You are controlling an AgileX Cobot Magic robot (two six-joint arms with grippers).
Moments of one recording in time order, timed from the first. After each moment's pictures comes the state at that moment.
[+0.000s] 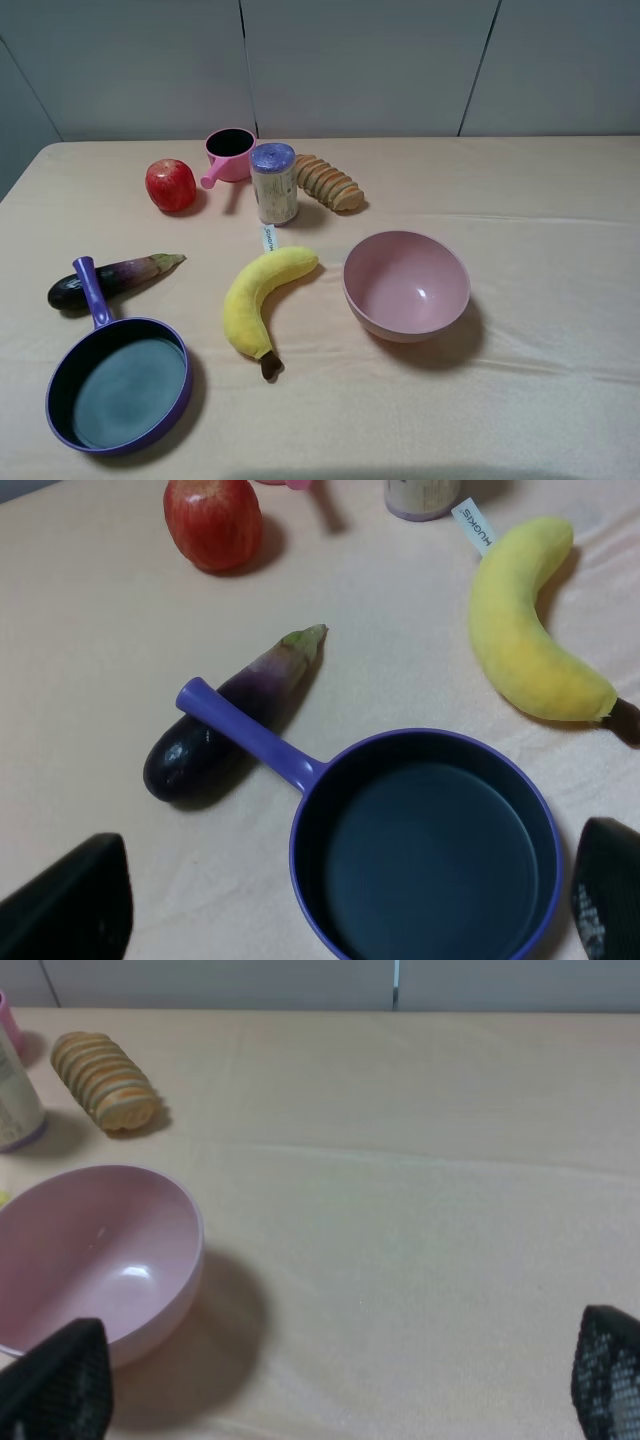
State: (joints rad) left arm 0.06 0.00 -0.50 -0.25 1.11 0.44; right arm 0.21 -0.01 -0.50 0.00 1.02 0.09
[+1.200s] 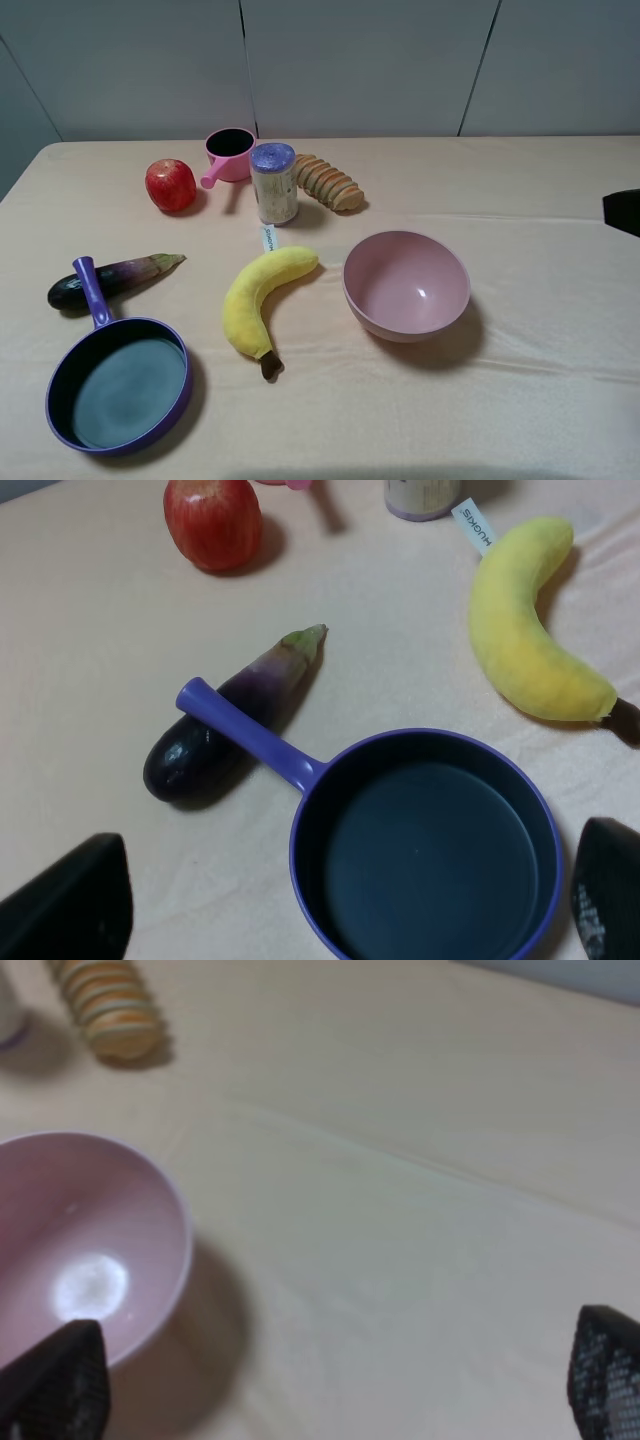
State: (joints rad) left arm 0.06 0.00 -0.50 -0.25 1.11 0.44; right arm 0.25 0.63 -0.60 0.03 0.73 -0.12
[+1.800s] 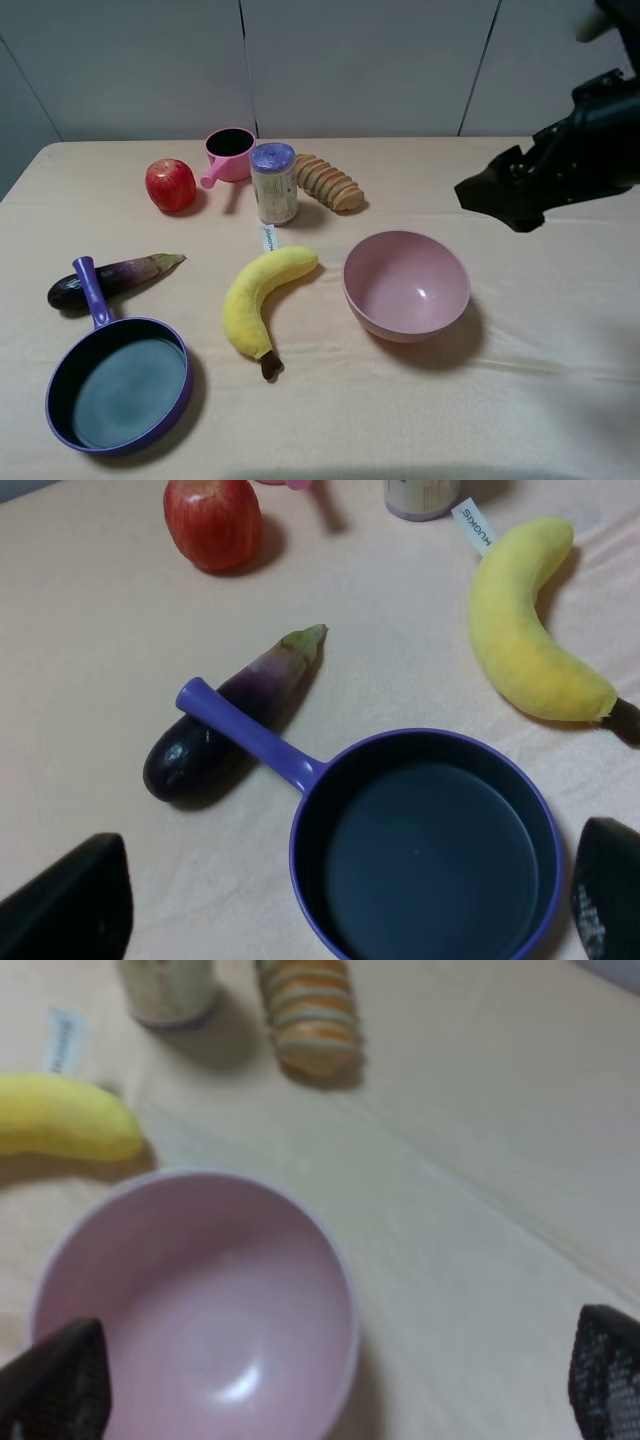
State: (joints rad) left arm 0.06 0.00 -0.50 -0.25 1.11 0.44; right arm 0.53 1.04 -0.72 0.02 0.52 -0.12
